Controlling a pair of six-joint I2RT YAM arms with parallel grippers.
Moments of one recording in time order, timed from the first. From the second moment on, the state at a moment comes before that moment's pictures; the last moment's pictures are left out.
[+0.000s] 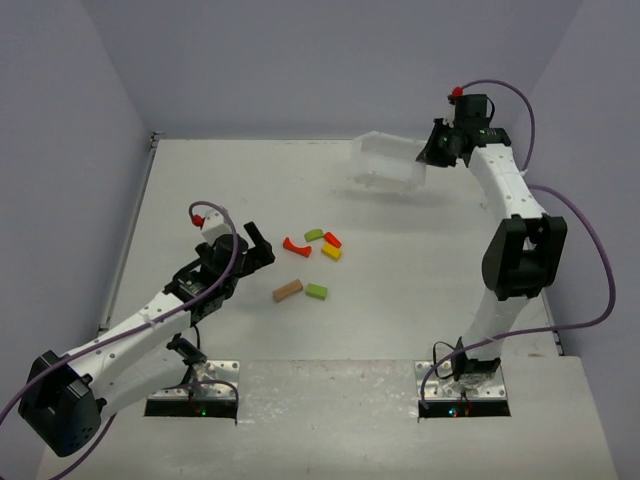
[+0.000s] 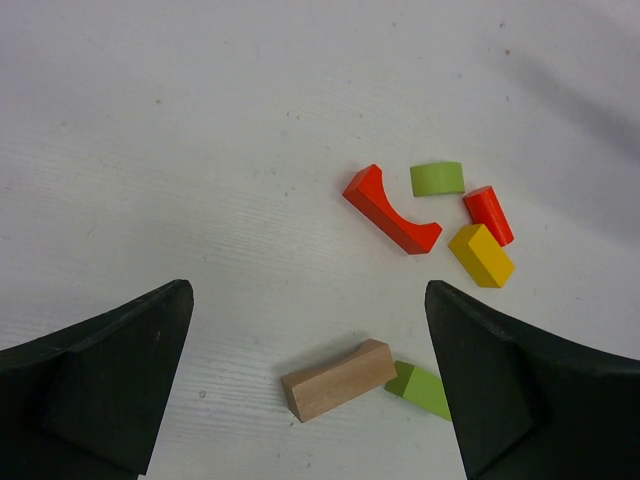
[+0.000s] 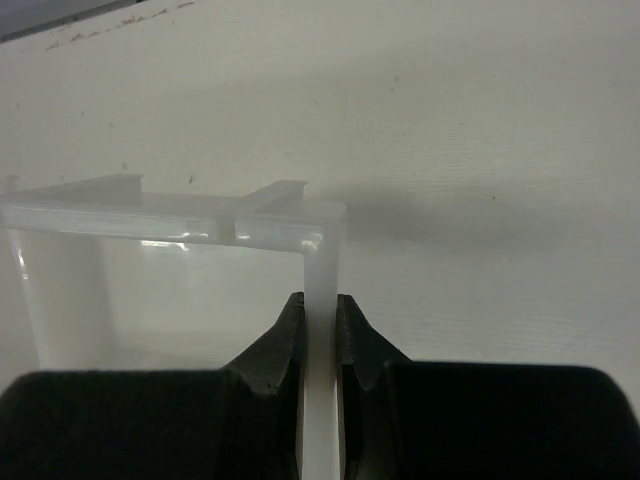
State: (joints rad) left arm -0.57 0.90 0.52 -0.24 -0.49 -0.79; right arm 0.05 1.85 1.70 -0.60 -0.18 0.30
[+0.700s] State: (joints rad) left arm -0.57 0.90 0.52 -0.25 -0.50 -0.81; right arm -0.11 2.03 1.57 -0.52 0.11 0.60
